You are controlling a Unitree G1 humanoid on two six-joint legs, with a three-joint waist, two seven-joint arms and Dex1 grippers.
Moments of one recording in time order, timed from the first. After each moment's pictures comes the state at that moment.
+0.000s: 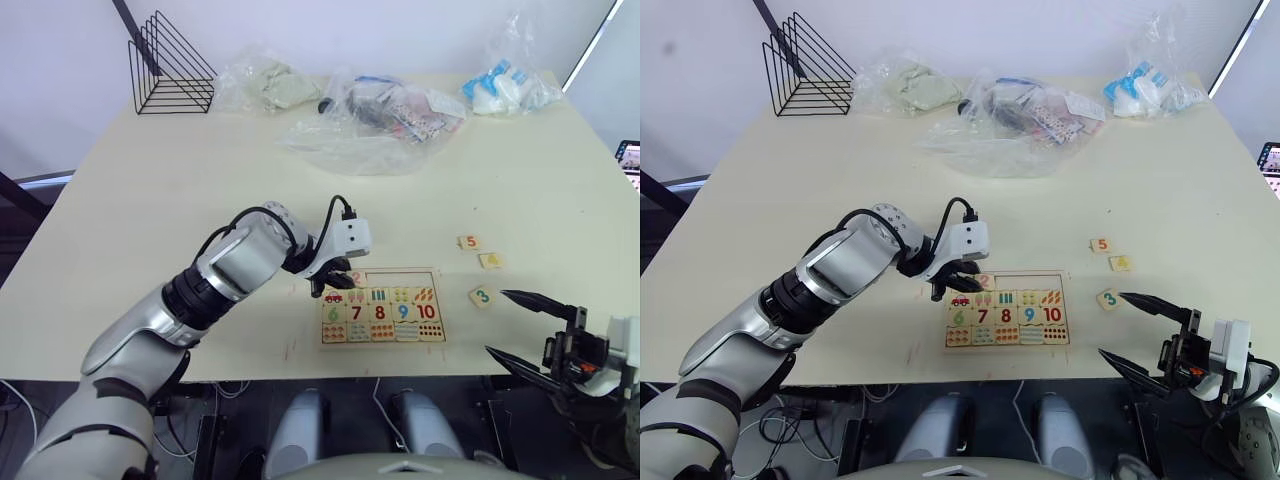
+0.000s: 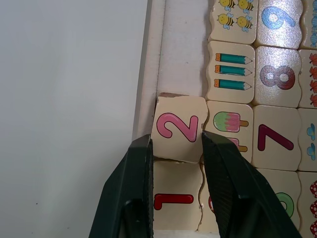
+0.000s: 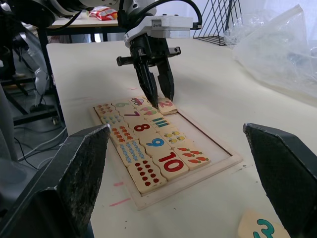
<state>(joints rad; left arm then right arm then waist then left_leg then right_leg) -0.87 0.65 -0.68 -0.16 -0.08 0.97 -1.12 0.30 -0.55 -0.33 -0.16 0.67 -0.21 1.36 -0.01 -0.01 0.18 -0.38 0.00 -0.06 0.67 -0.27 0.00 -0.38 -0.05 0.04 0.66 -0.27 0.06</state>
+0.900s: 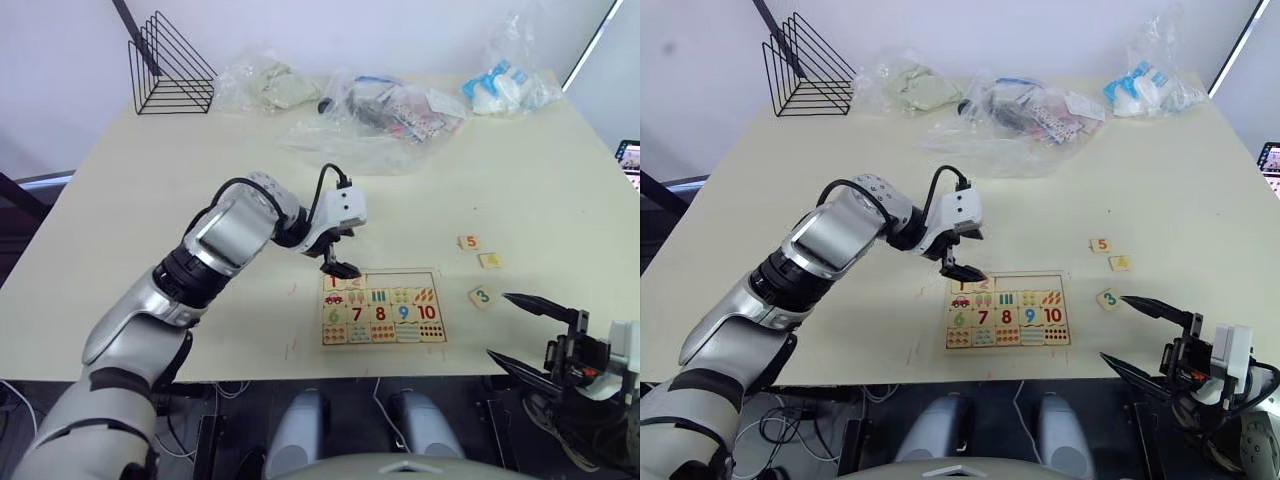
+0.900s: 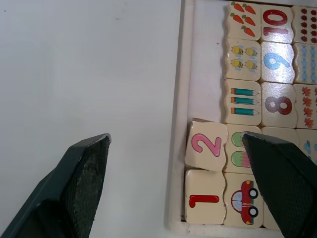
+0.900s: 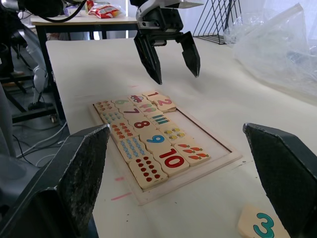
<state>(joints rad) -0.93 0.62 -0.53 -0.01 -0.14 0.81 -1.18 0.32 -0.55 -0.33 -0.15 0.67 -0.24 1.37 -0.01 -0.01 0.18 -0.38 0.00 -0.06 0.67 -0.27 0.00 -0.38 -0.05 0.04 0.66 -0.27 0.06</state>
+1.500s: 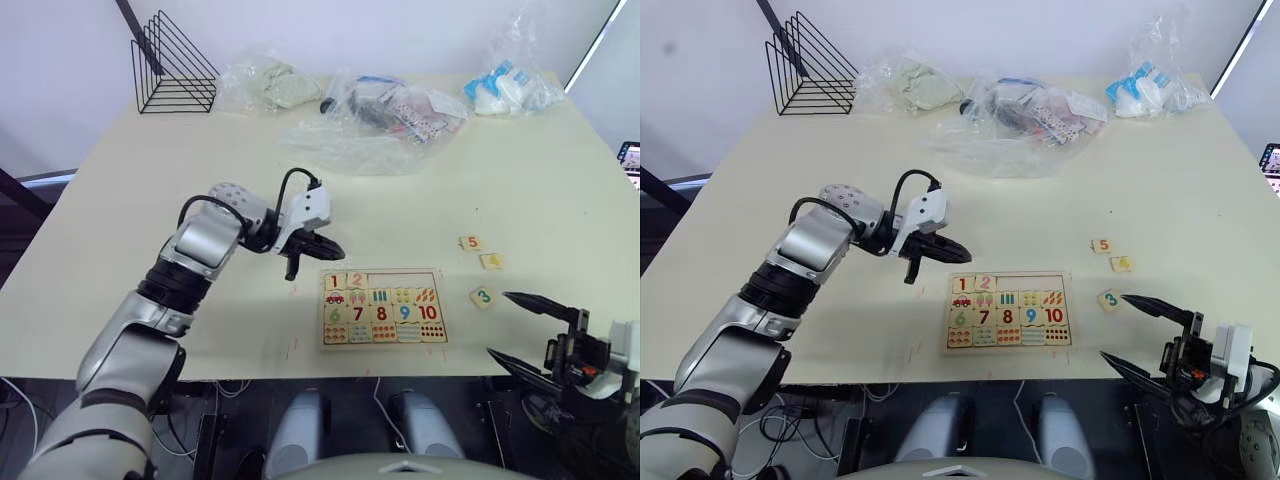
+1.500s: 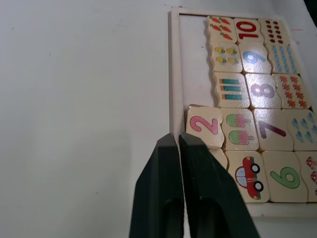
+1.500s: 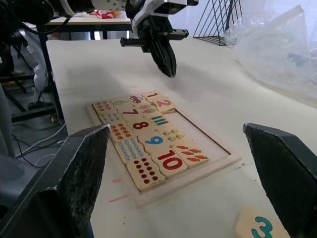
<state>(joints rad) -0.82 0.65 -0.41 0.21 -0.15 0.43 -1.35 0.31 -0.55 -0.33 -0.14 0.67 -0.24 1.37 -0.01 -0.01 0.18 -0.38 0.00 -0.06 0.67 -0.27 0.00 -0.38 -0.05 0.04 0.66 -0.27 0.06</state>
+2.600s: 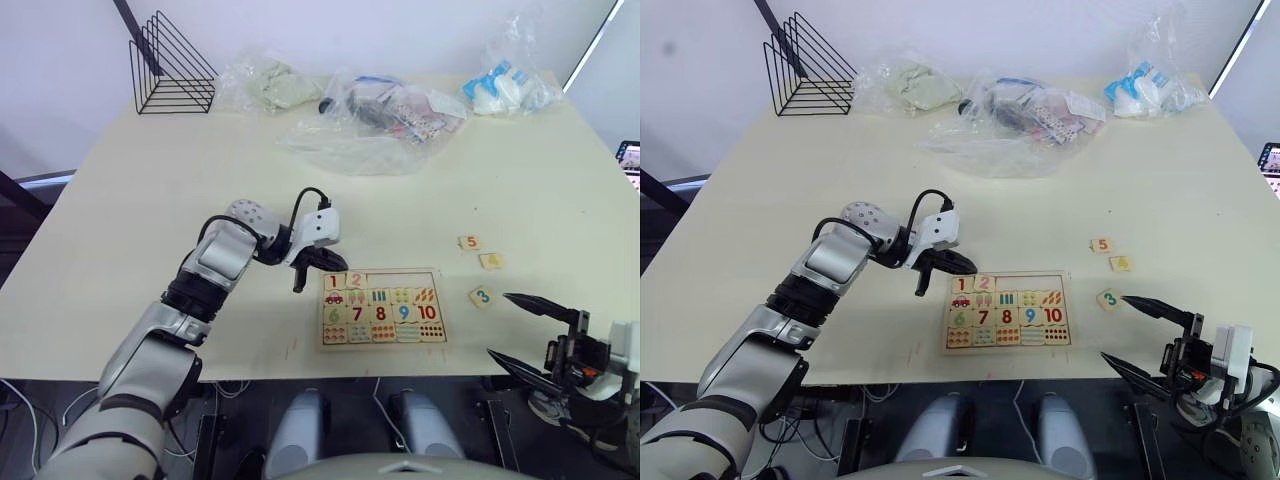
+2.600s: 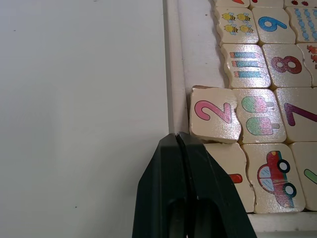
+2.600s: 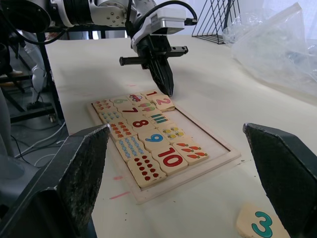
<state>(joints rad) -0.77 0.57 -0.42 0.28 -0.04 0.33 -1.34 0.32 -0.55 -0.33 -0.14 0.67 -0.25 1.37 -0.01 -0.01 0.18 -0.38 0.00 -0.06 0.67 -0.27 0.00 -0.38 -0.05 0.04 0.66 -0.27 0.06</state>
